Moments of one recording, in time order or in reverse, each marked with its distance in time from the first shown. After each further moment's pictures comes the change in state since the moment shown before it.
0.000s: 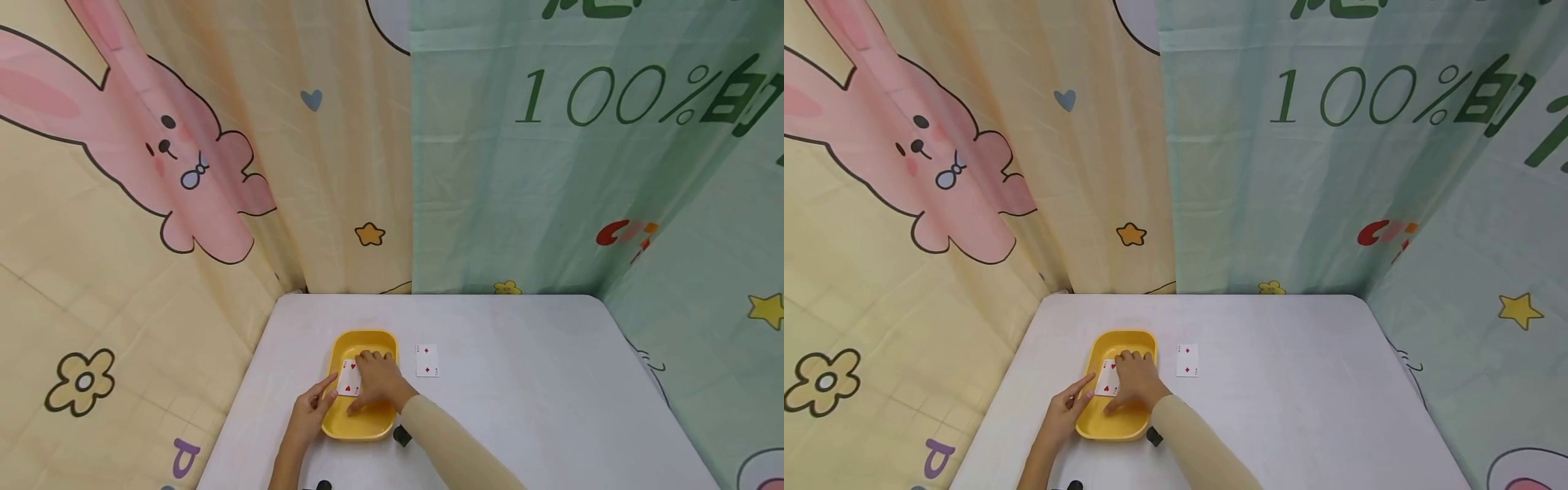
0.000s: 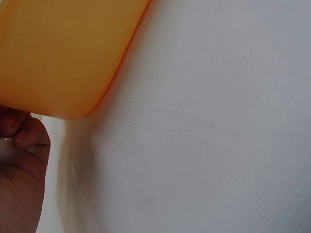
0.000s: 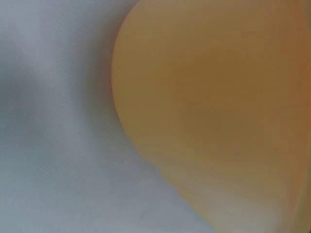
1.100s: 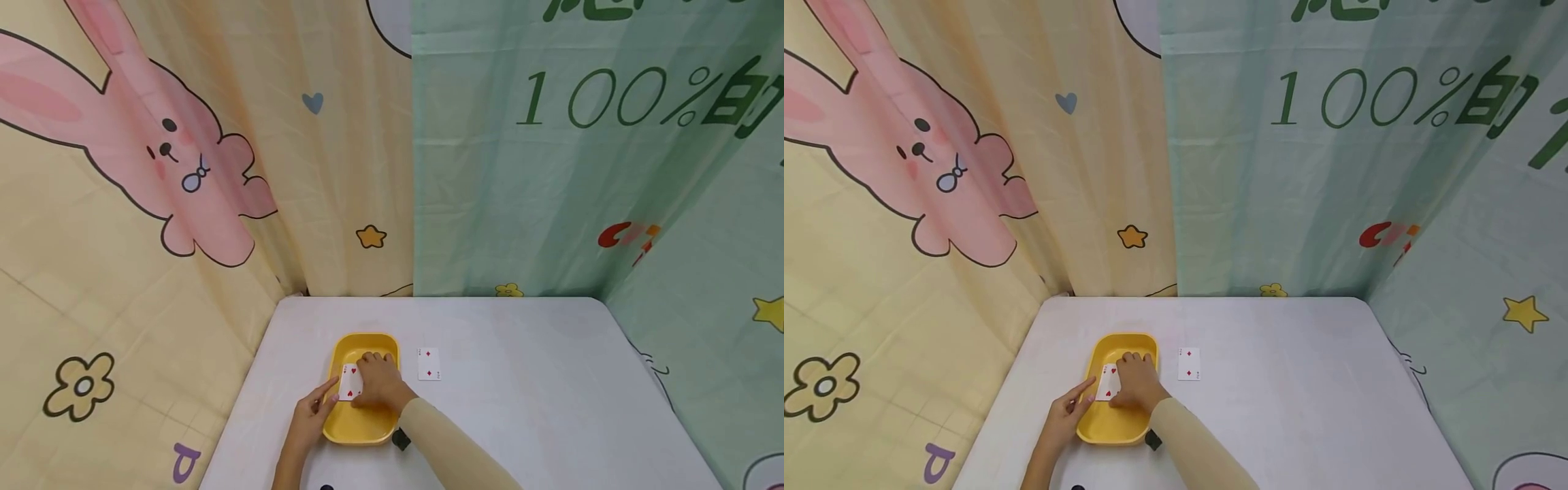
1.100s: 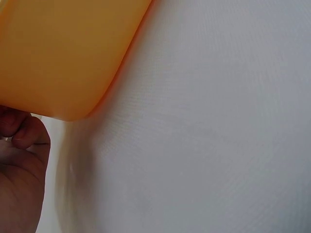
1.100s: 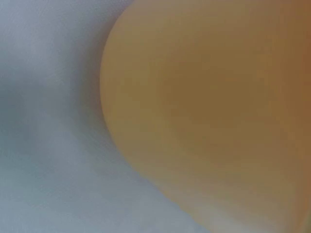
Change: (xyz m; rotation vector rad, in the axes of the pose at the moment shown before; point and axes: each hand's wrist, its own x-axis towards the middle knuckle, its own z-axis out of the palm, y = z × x) left_hand -0.001 -0.003 0.000 -0.009 0.016 0.049; right_hand 0.007 -0.004 0.001 0.064 0.002 0.053
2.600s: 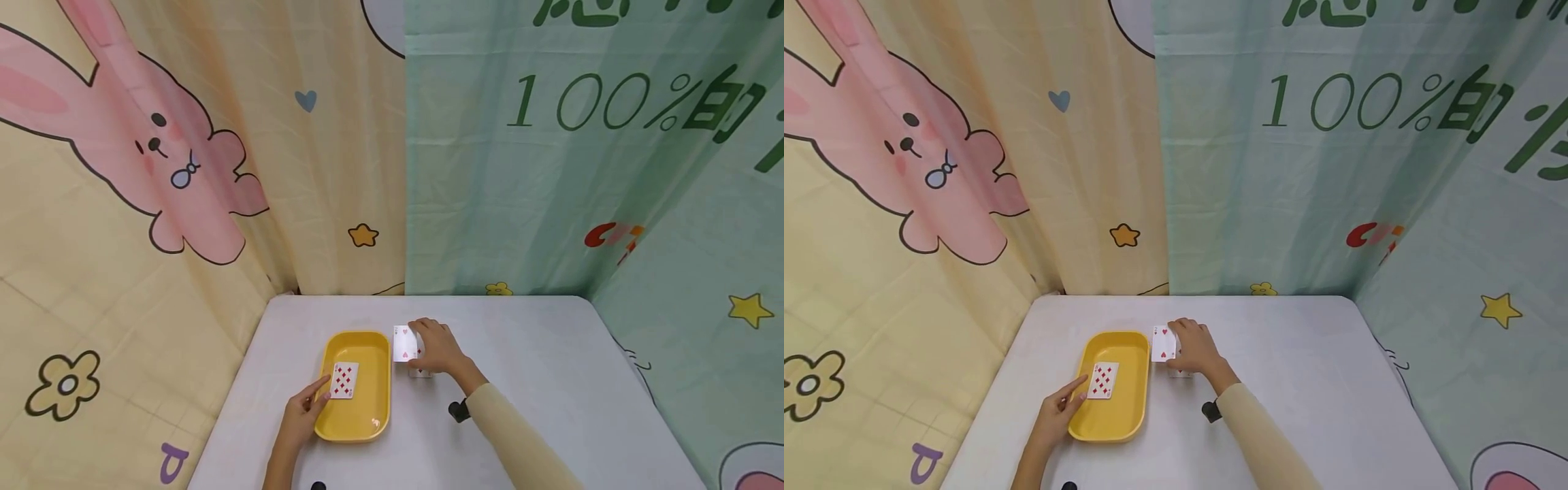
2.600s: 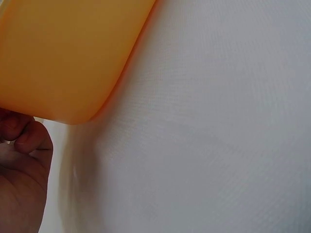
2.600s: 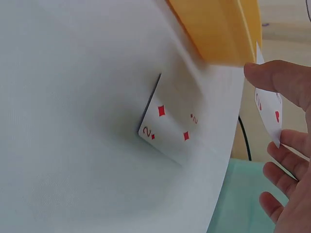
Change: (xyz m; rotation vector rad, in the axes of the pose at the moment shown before) left_hand 0.001 0.001 0.003 0.067 0.015 -0.072; right_hand -0.053 0.134 -0.066 0.140 0.248 0.054
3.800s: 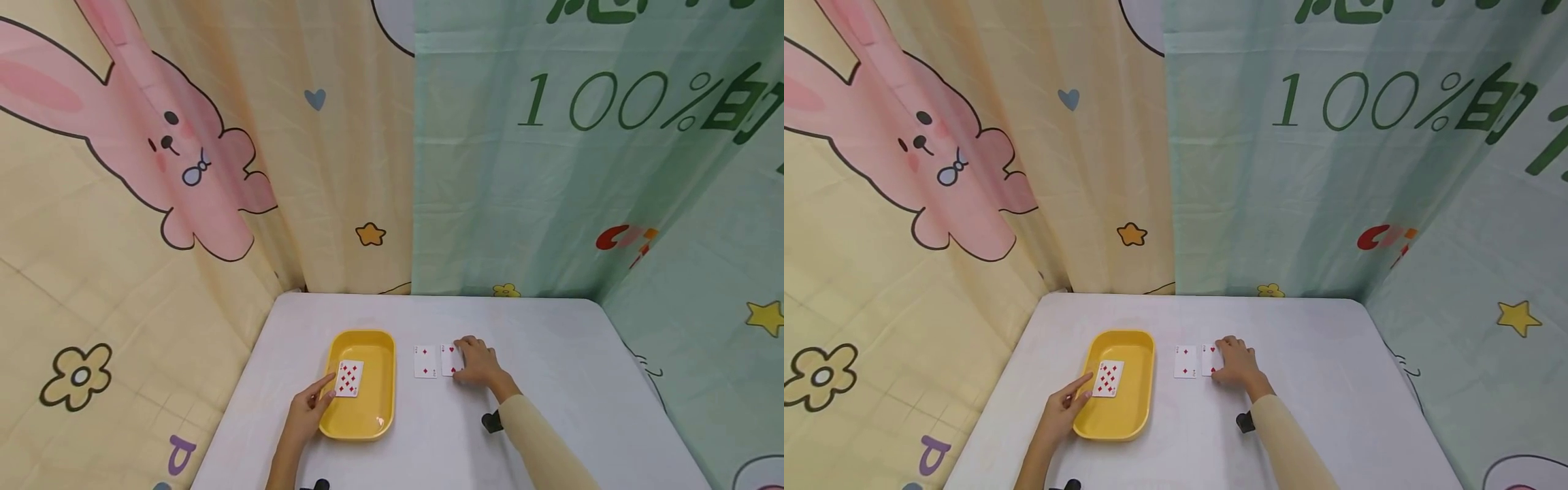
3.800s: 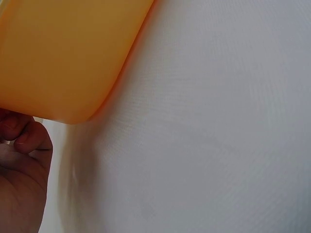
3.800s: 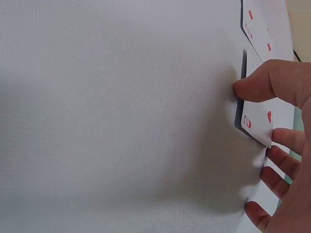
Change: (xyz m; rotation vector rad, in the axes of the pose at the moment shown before) left_hand -0.002 0.002 0.000 -0.054 0.006 -0.021; right_hand -0.037 0.085 0.023 0.029 -0.097 0.193
